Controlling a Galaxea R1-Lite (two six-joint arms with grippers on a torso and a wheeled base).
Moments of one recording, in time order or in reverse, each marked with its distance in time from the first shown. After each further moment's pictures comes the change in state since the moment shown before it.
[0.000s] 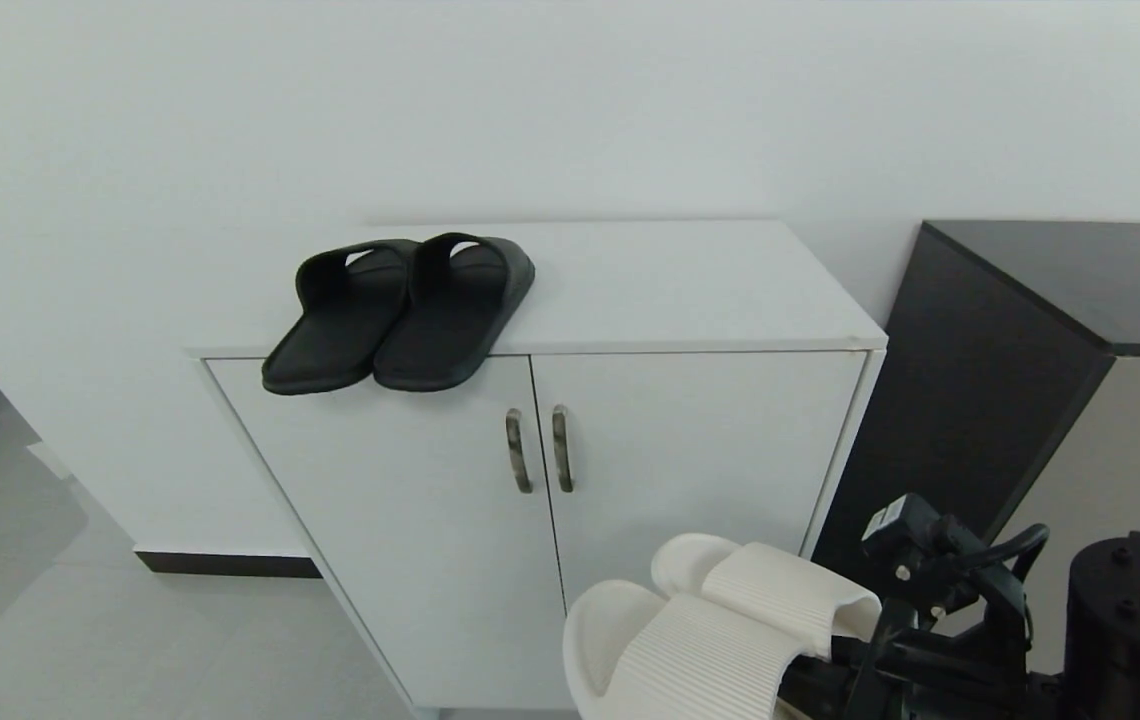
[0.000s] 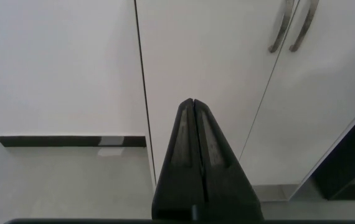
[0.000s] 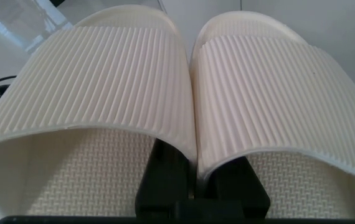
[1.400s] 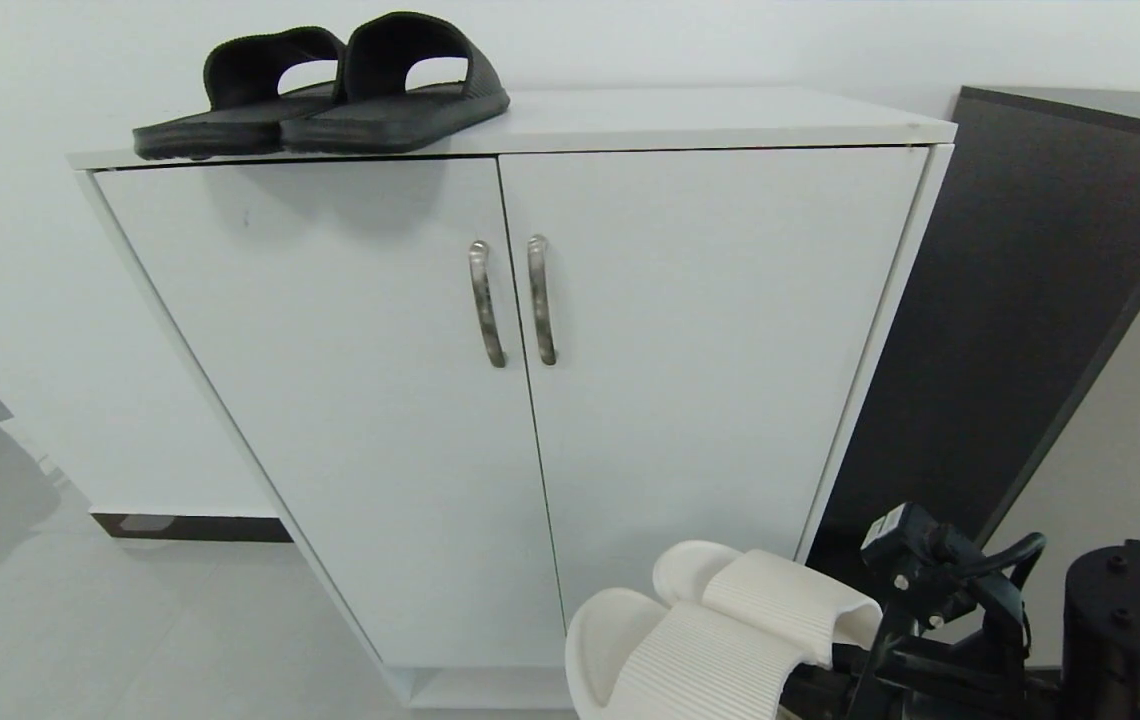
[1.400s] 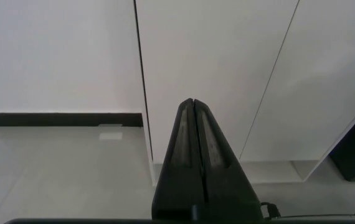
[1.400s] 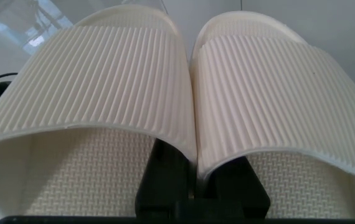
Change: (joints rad) left arm -0.001 0.000 0.000 0.000 0.000 -0.002; right arm 0.000 0.004 0.018 -0.014 0.000 -0.001
